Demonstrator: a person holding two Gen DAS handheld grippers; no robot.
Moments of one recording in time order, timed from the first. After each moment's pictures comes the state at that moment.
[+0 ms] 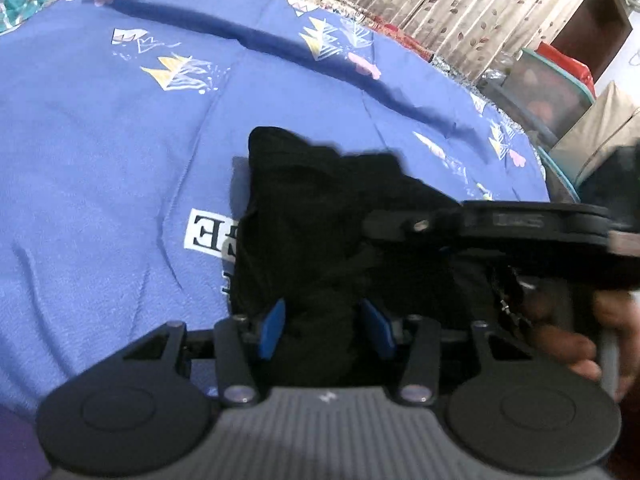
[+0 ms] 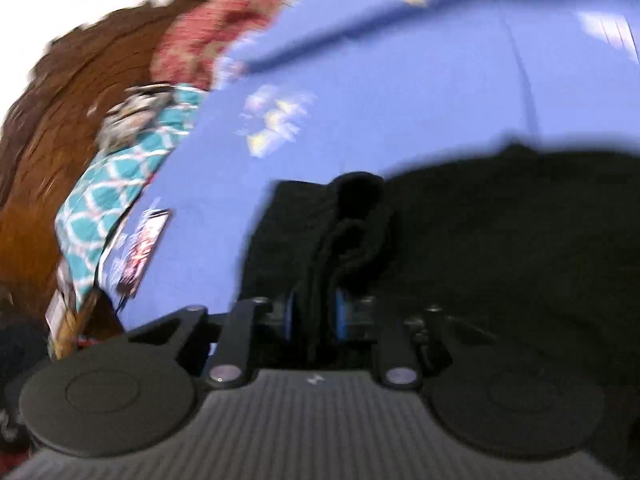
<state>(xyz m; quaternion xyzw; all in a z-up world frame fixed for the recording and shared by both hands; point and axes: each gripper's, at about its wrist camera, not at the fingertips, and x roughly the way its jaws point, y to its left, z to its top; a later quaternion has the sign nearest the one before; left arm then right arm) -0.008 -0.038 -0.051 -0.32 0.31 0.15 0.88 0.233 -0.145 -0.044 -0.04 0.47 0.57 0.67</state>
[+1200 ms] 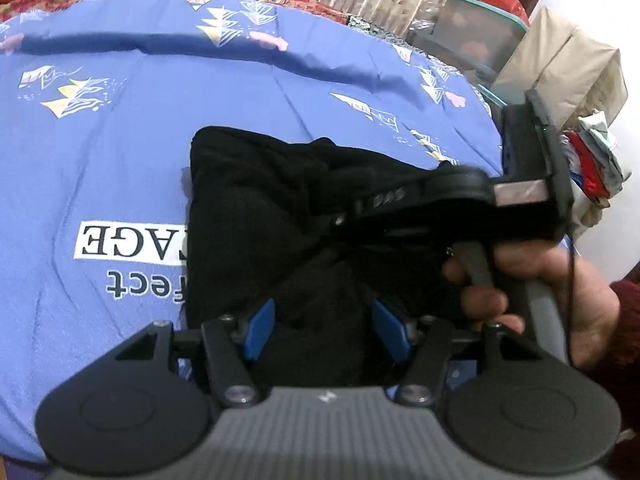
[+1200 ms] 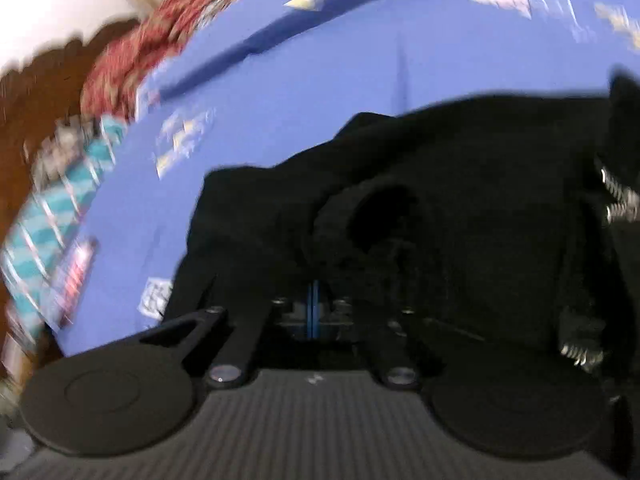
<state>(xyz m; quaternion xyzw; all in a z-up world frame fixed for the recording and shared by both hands) 0.025 -0.095 -0.044 -0.24 0.35 0.07 0.90 0.289 -0.172 -0.098 0.01 0.51 0.46 0.73</state>
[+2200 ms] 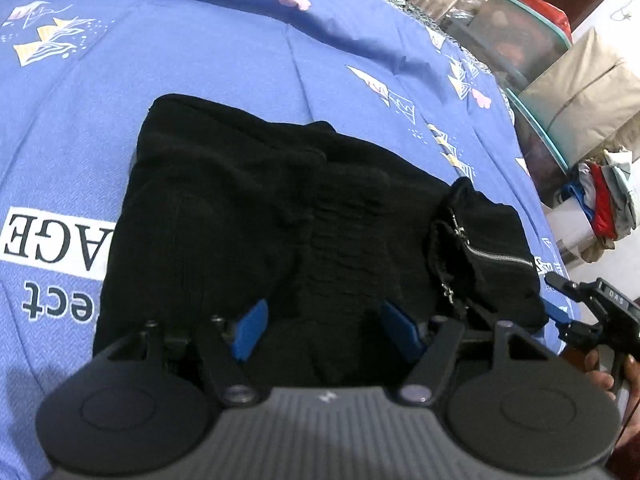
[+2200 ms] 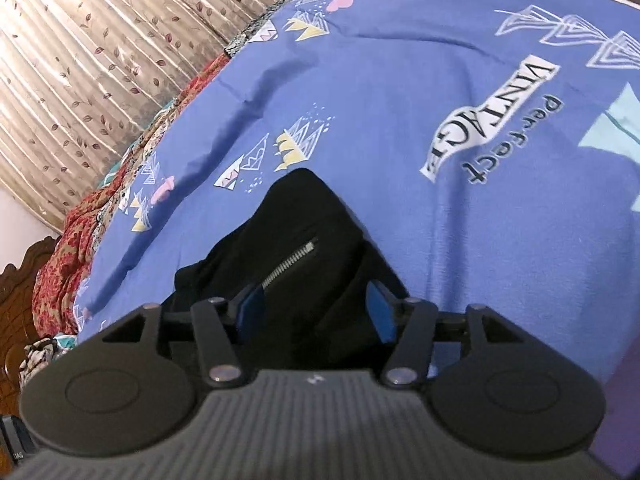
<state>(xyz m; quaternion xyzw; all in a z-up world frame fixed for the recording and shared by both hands) 0.098 -0.089 -0.060 -0.33 0.38 0.07 0.86 0.359 -0.441 -0.057 0.21 0.42 0.27 0.84</state>
